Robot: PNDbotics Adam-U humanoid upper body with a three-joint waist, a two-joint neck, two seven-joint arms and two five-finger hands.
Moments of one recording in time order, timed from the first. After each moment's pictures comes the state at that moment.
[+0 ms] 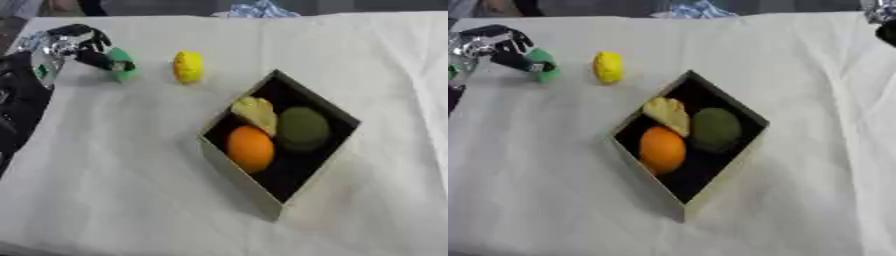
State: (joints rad) left arm -1.18 0.55 -0.05 -0.43 -0.99 -0.05 -0.34; right arm -0.60 -0.58 0.06 -1.94 0.01 0.00 0.08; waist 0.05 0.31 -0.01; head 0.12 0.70
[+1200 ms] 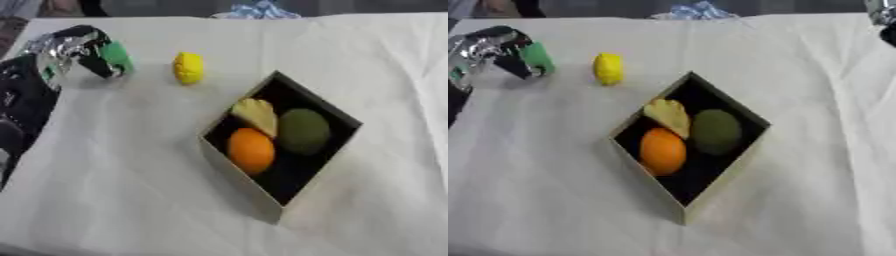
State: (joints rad) left arm -1.21 0.54 -0.06 -0.52 -0.90 -0.06 -0.29; right arm -0.59 -0.57 0.05 -1.94 0.01 0.00 0.07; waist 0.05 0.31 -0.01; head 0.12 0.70
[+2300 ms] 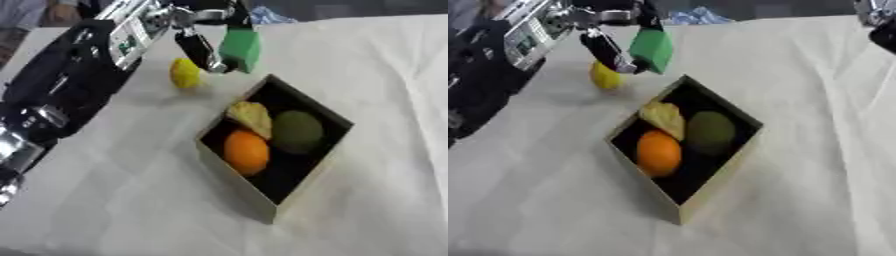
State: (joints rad) left arm -1.20 0.48 -0.57 -1.13 -0.54 -0.40 -0.52; right arm -0.60 -0.56 0.06 -1.94 0.01 0.01 0.08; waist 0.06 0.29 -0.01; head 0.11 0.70
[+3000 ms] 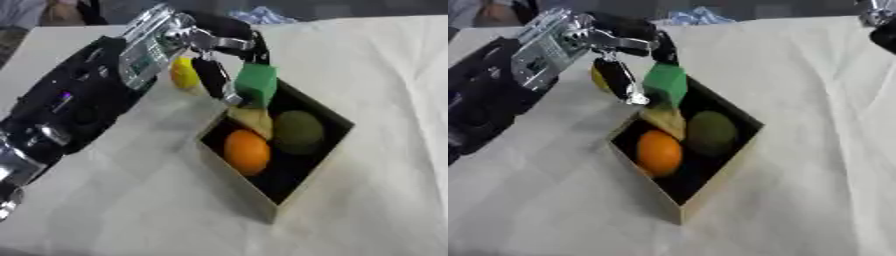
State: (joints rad) left arm -1.17 0.44 -0.61 -1.25 -0.45 -0.19 -0.71; right arm -0.60 -0.55 0.06 -1.94 0.01 0.01 0.08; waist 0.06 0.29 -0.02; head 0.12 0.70
